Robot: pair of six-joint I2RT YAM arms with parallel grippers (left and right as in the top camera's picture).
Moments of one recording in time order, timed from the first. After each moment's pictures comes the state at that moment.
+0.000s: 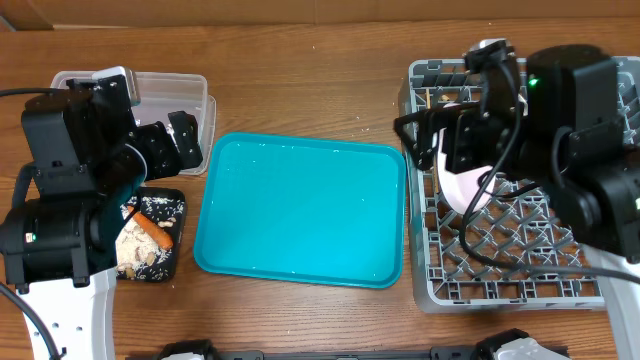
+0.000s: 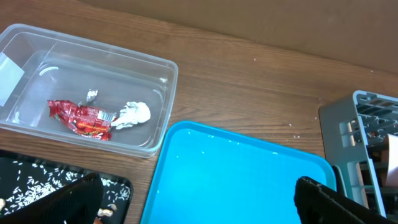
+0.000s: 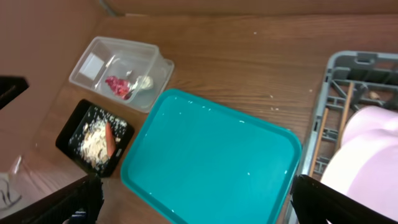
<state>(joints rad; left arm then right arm) 0.09 1.17 1.51 -1.05 0.14 -0.18 0.34 1.33 1.83 -1.22 -0.31 0.23</state>
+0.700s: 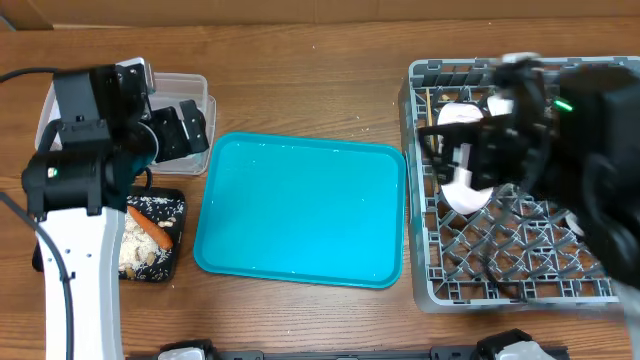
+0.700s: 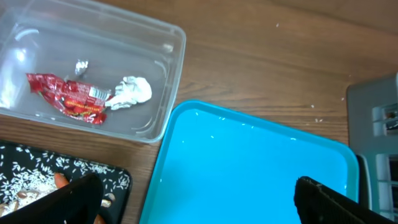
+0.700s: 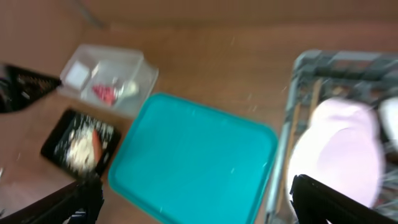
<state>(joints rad) 0.09 1.34 1.51 -1.05 0.13 -0.18 0.28 1.22 1.83 -1.28 -0.25 0.23</state>
